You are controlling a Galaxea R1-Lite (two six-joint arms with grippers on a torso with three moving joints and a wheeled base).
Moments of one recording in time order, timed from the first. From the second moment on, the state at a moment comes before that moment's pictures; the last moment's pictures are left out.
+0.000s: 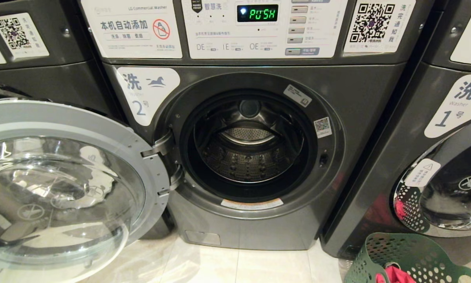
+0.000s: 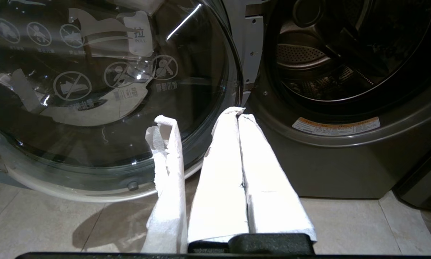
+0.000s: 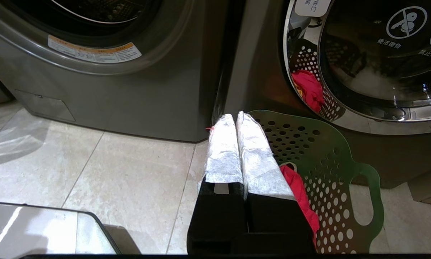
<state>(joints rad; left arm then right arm) 0.01 0.00 0.00 -0.11 0.01 -0.01 0.00 0.00 -0.07 0.18 0.02 -0.12</state>
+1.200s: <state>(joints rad) 0.01 0.00 0.00 -0.11 0.01 -0.01 0.00 0.00 -0.07 0.18 0.02 -0.12</state>
